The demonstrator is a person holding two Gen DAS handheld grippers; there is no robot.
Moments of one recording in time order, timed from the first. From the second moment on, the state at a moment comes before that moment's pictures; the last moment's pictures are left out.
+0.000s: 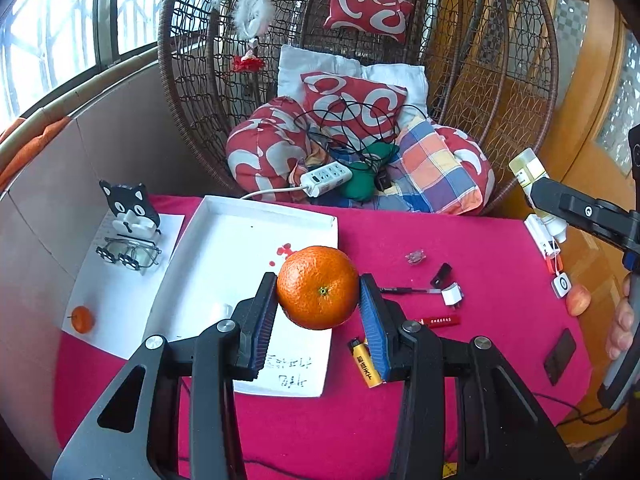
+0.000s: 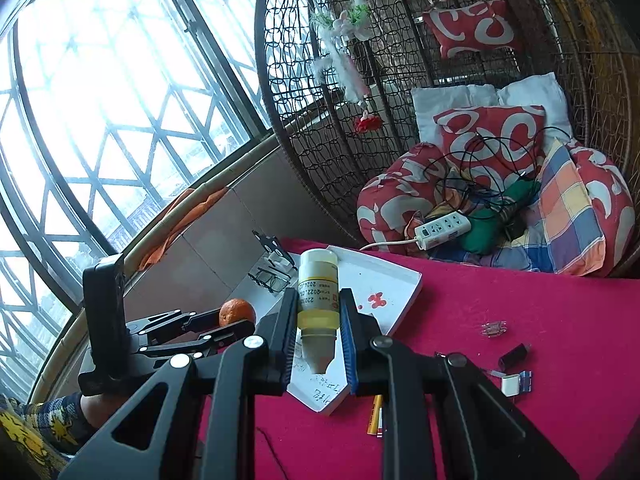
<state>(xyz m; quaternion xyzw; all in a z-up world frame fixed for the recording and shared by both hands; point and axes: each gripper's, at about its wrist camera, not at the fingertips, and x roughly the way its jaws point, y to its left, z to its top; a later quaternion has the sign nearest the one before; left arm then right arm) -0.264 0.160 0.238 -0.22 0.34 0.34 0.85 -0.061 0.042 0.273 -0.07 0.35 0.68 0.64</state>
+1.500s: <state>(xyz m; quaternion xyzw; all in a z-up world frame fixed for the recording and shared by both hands) -0.271 0.322 0.157 -0.26 0.42 0.27 0.83 -0.142 0.171 0.161 -0.18 0.47 0.60 0.63</state>
